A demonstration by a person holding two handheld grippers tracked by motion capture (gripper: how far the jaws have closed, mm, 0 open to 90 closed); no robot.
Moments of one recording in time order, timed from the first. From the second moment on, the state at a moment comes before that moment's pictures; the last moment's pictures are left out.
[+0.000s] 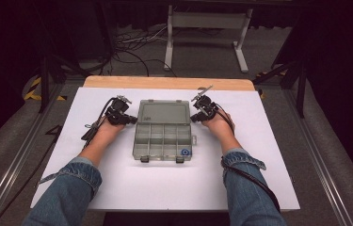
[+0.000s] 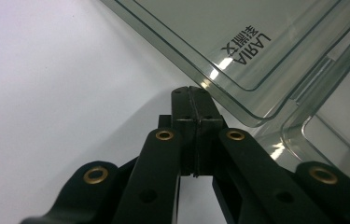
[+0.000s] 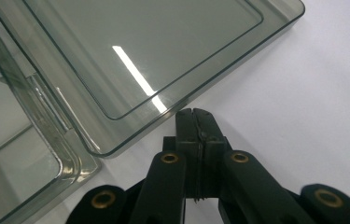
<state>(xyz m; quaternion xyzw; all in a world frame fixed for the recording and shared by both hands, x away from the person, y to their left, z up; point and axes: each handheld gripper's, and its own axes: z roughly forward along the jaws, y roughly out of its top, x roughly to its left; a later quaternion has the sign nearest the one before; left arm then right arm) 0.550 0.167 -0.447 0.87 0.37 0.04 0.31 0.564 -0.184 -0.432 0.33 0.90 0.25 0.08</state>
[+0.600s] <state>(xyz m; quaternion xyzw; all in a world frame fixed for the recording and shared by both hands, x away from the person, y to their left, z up) 0.562 0.161 -0.448 0.87 0.37 0.04 0.32 0.575 -0.179 -0.433 0.34 0.90 0.26 0.08</state>
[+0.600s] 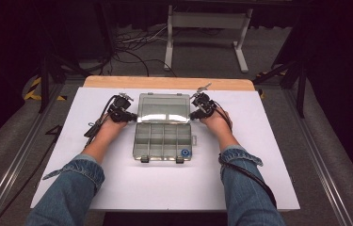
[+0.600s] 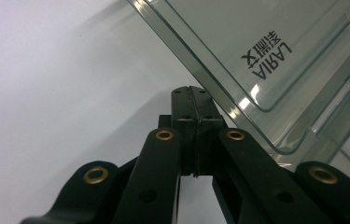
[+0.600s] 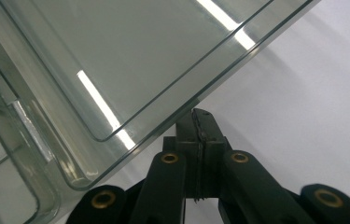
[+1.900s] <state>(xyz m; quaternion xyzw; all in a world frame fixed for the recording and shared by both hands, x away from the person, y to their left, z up) 0.554 0.167 -0.422 0.85 0.37 0.08 0.37 0.567 -0.187 -0.392 0.33 0.88 0.33 0.14</state>
